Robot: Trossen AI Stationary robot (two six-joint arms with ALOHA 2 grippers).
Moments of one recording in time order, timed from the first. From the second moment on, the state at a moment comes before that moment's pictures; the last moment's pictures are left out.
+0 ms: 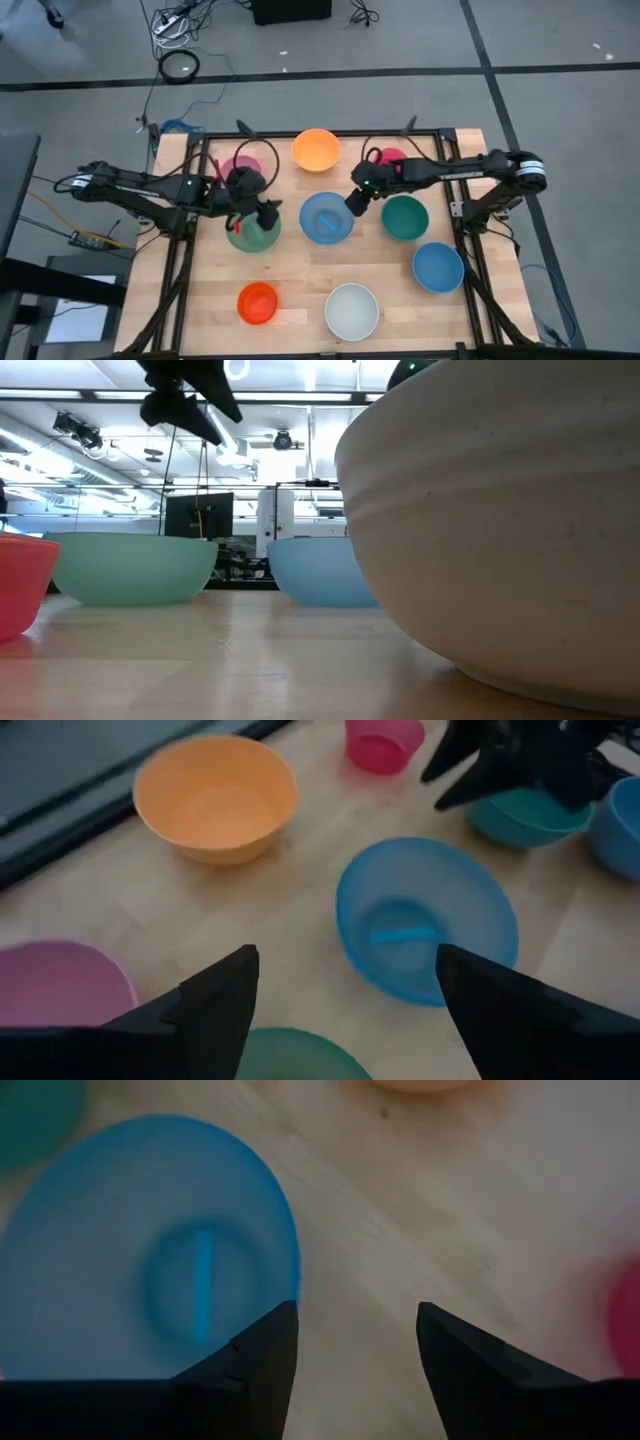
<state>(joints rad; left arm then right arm) -0.15 1.14 1.03 -0.72 -0.56 -0.72 -0.14 1.51 1.03 -0.55 0.19 0.58</state>
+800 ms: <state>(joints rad) -0.15 1.14 1.03 -0.70 -0.55 -0.68 -0.14 1.57 1.03 -0.44 0.04 0.57</state>
